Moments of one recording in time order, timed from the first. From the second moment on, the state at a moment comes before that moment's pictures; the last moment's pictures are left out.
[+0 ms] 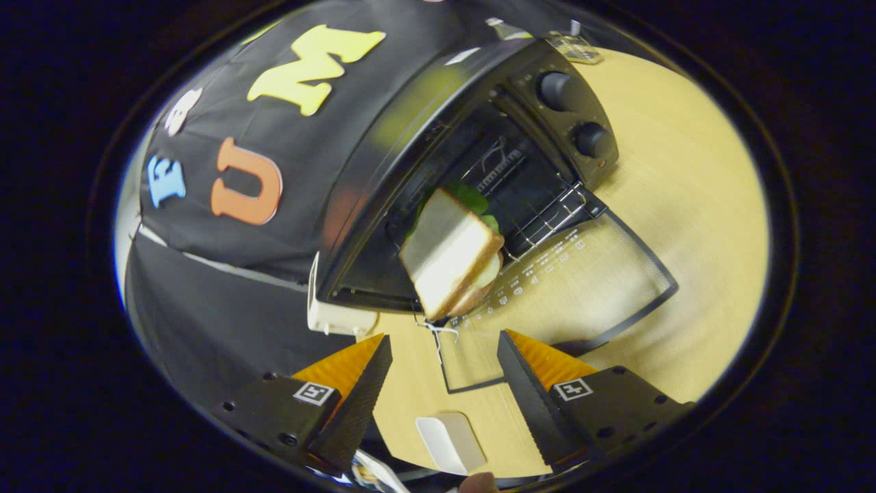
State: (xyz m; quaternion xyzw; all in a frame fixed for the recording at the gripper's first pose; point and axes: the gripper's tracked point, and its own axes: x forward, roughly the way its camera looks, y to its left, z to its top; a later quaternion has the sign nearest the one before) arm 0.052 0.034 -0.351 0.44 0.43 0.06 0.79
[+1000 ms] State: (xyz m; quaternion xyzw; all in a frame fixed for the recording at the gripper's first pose) arm -0.033 0.027 -0.446 0.11 0.46 0.02 0.88
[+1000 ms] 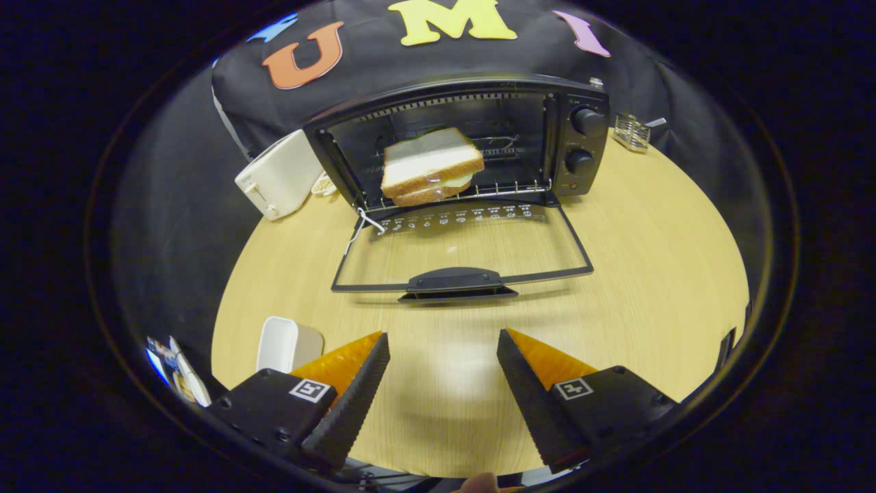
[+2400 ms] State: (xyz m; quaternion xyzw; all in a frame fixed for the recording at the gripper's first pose) arm 0.006 0.010 -0.406 0.05 0.38 -0.04 0.92
